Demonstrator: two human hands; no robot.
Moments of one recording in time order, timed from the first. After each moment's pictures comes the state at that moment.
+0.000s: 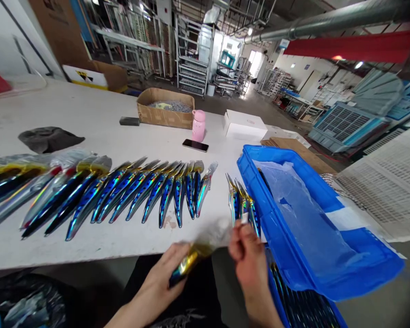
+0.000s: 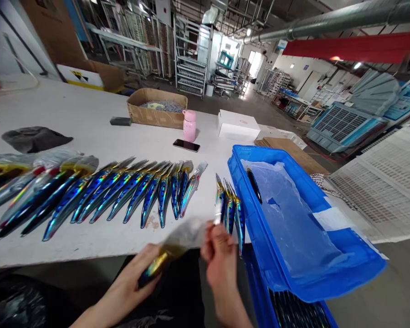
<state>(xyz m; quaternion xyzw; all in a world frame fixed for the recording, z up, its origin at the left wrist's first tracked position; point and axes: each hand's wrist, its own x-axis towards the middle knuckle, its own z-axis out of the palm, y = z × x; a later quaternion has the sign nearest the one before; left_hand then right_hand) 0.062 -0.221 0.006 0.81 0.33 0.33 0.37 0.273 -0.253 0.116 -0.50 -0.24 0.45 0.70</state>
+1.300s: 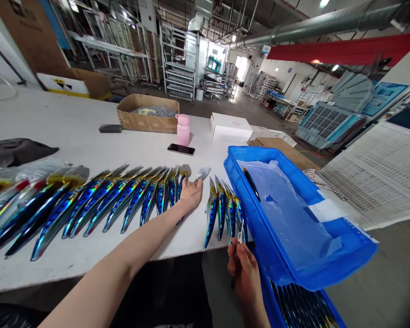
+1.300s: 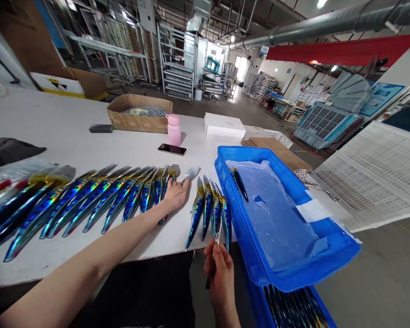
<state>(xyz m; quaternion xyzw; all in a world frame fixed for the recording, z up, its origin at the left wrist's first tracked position) 0.247 -0.019 0.013 0.84 0.48 0.20 0.18 0.323 -0.304 0.047 -0.54 -0.14 0.43 0.71</state>
